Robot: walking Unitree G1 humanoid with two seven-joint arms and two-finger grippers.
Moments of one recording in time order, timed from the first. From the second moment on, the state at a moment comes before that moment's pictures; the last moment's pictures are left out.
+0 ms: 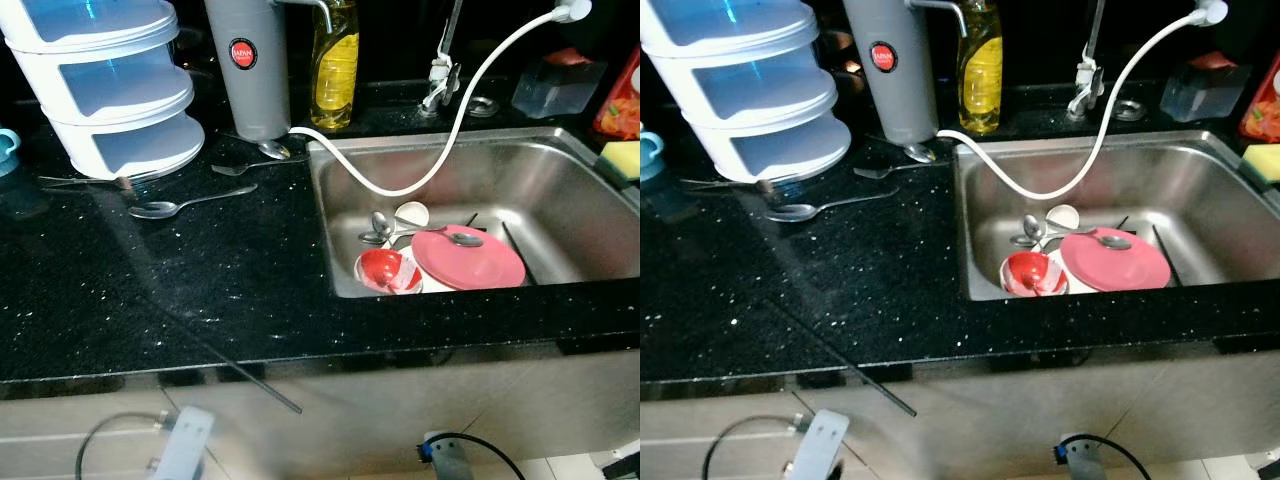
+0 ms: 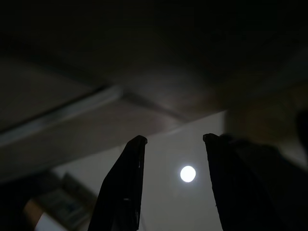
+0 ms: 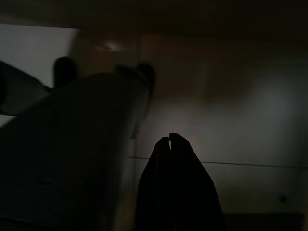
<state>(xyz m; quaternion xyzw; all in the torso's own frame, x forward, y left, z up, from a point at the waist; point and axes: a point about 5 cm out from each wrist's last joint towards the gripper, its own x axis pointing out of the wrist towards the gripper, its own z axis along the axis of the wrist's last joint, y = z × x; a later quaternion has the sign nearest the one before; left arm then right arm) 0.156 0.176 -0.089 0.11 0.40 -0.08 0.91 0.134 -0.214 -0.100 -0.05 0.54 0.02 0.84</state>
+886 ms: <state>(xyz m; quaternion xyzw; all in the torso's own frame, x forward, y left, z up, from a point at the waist) 0.085 0.195 -0.107 0.08 0.46 0.03 0.88 0.167 -0.219 -0.085 -0.07 0.50 0.08 0.86</state>
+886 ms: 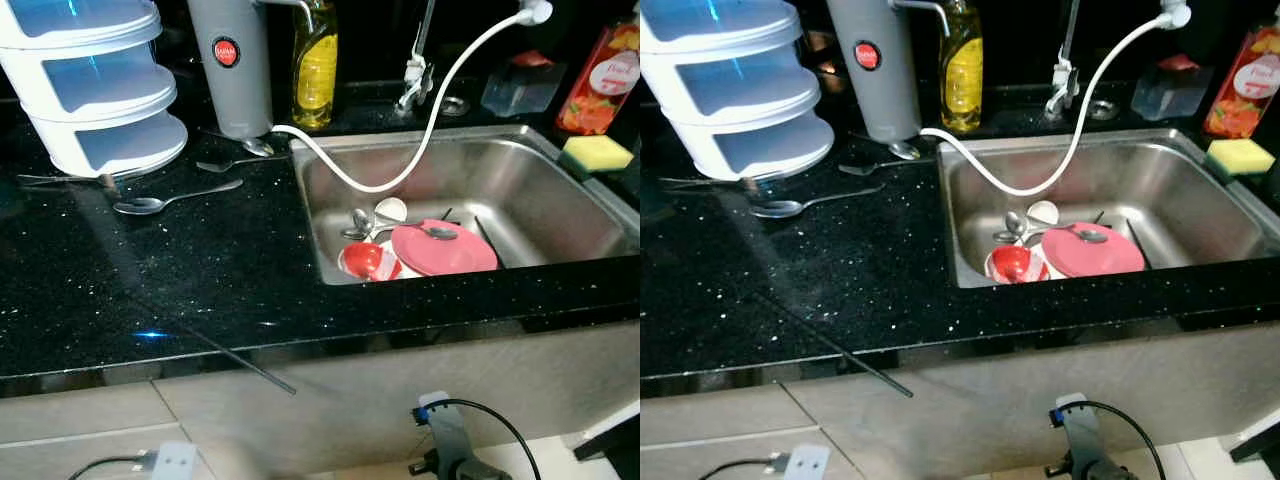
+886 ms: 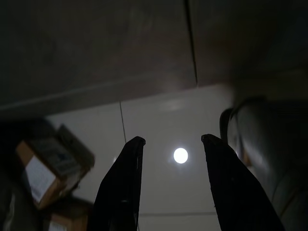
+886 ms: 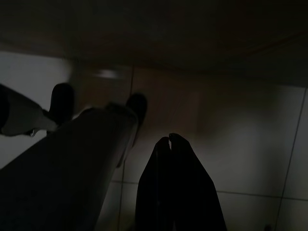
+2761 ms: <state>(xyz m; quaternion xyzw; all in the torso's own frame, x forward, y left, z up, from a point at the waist) 0.083 0.201 -0.105 0.08 0.46 0.00 0.89 0.138 -0.205 -0.099 -0.09 0.53 0.09 0.84</state>
